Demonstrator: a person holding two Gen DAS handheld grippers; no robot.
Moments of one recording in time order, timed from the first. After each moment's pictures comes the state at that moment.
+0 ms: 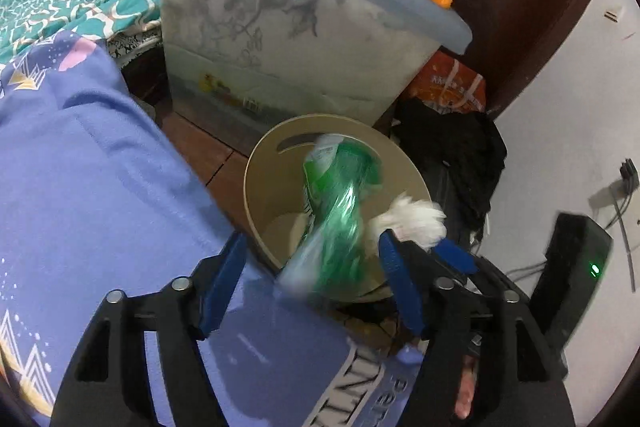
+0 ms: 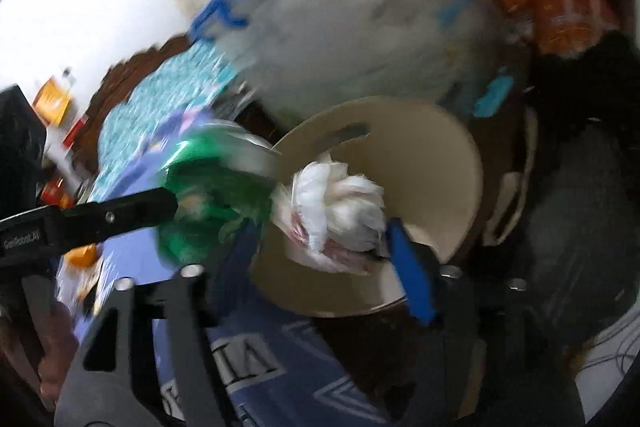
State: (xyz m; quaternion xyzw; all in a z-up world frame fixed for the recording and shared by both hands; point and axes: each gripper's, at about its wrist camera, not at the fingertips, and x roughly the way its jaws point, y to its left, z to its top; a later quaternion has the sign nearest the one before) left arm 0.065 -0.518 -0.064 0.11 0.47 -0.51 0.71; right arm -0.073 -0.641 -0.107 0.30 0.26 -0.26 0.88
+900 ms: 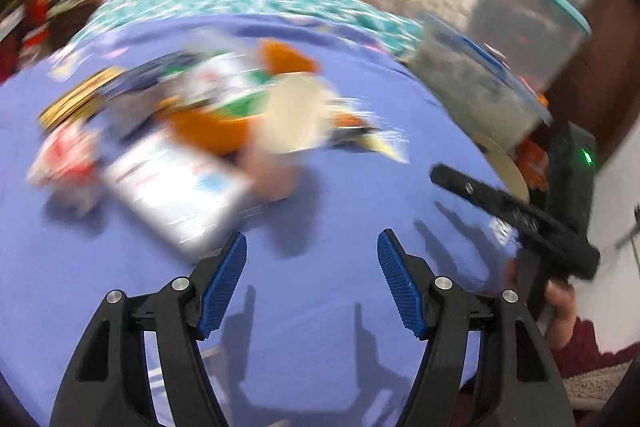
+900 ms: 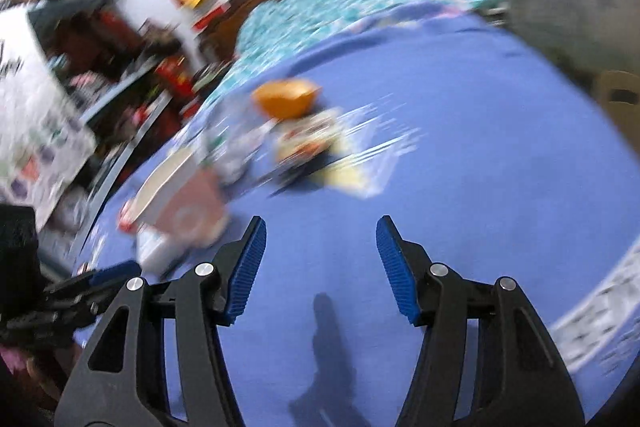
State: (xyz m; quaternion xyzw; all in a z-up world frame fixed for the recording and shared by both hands) left arm 0.038 -0.069 -0.062 -0.03 0.44 -0.28 0.85; right arm 0.042 -0.313 -0.100 0.20 0.36 0.06 0.91
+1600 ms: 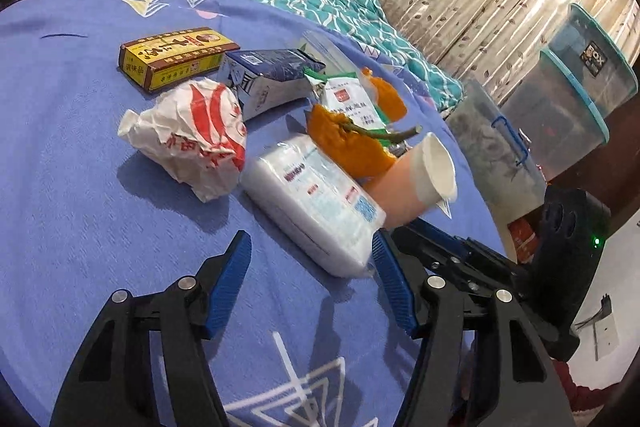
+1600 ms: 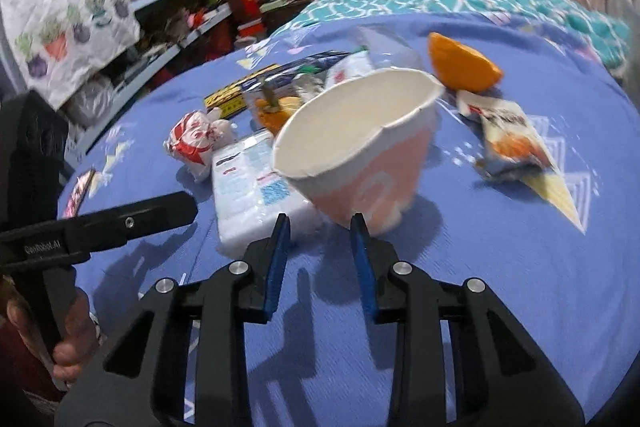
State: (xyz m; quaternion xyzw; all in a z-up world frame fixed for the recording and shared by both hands) left arm 0.075 0.030 -0.079 -0.16 0.45 -0.25 0.84; right arm 0.095 -0.179 -0.098 0.04 0.40 0.13 0.91
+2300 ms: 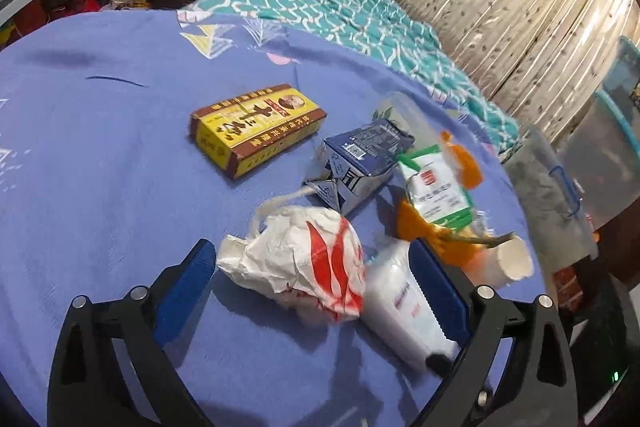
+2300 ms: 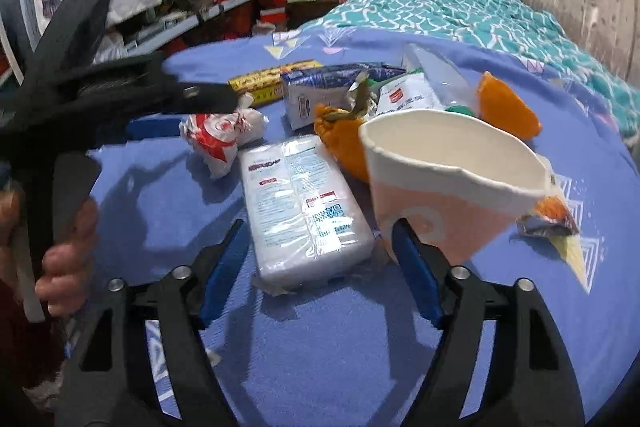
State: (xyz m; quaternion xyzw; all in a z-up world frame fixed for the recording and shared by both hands) left arm 0.146 0.064 -0.074 -0.15 0.44 -0.15 0.87; right arm 0.107 -0.125 -0.101 -0.06 0.40 0.15 0.90
